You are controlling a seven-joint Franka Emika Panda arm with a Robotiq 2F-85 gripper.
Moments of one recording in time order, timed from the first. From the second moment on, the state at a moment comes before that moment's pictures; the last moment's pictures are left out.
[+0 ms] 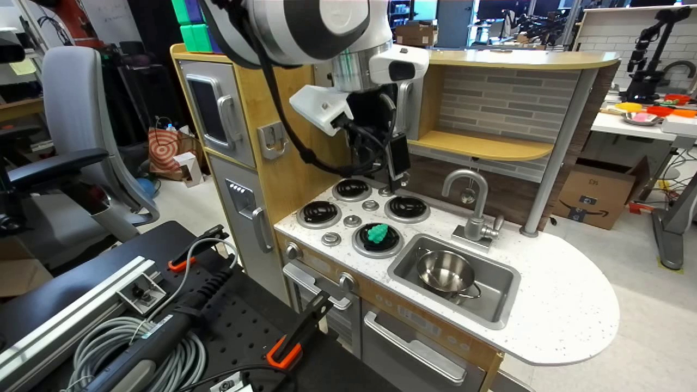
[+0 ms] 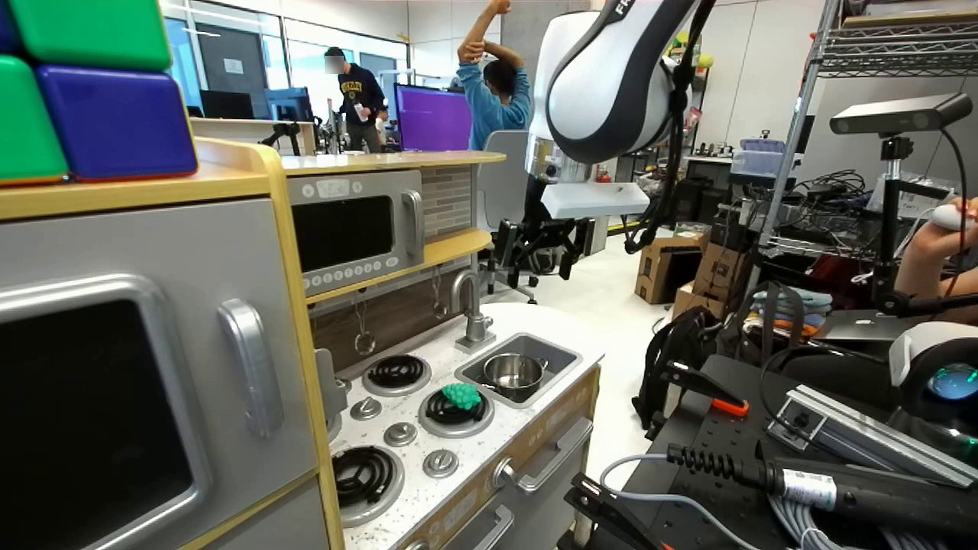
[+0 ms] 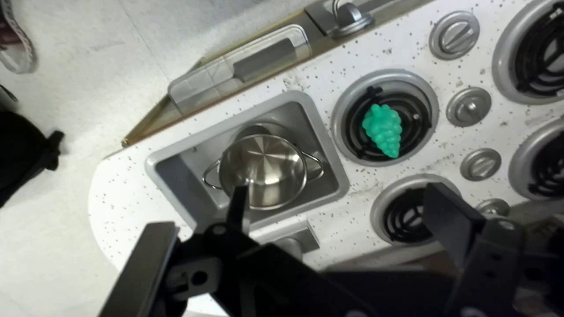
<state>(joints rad) -0.06 0.31 -0.06 -2.30 -0.15 2.79 0.40</state>
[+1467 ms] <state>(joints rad) 0.16 0.69 -0.22 -2.02 -0.31 2.96 0.02</state>
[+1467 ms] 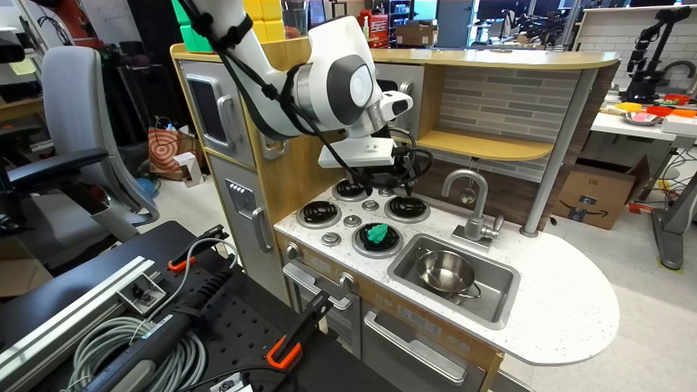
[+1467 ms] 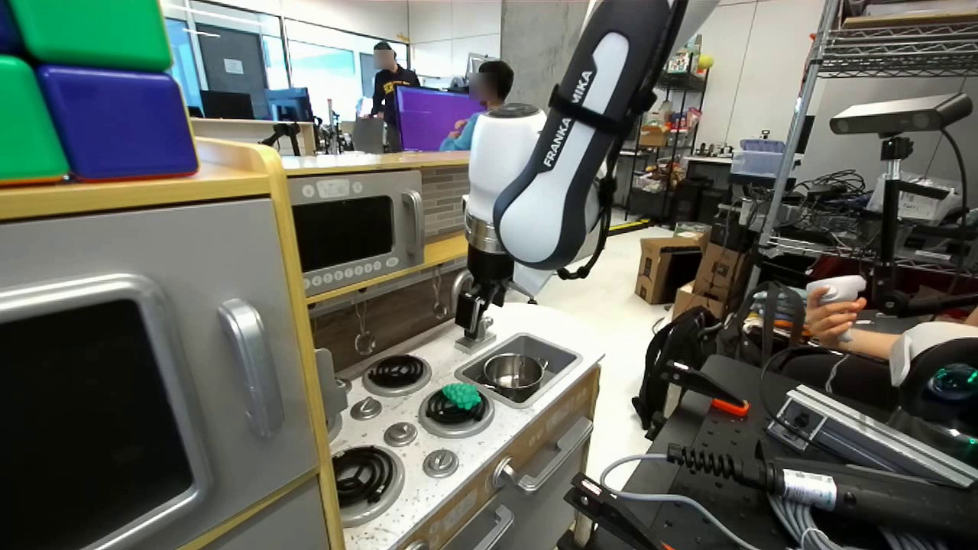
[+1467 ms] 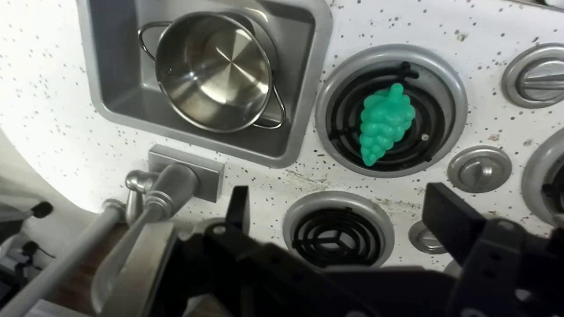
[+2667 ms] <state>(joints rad) 0.03 0.84 0.00 -1.88 -0.11 2.90 -0.04</state>
